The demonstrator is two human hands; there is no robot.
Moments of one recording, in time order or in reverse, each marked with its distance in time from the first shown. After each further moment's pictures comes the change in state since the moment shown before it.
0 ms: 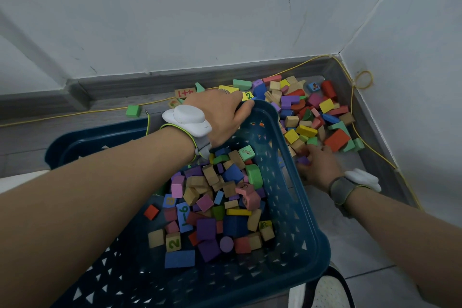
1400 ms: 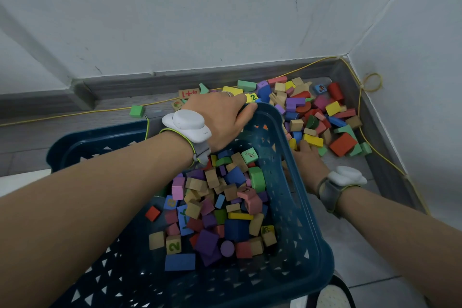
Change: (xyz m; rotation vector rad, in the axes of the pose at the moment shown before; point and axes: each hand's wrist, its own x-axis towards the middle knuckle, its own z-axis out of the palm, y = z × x) left_hand -0.002 -0.001 0.001 0.025 0.050 0.021; right_hand 0.004 -0.033 0.006 -0.248 -0.143 -0.309
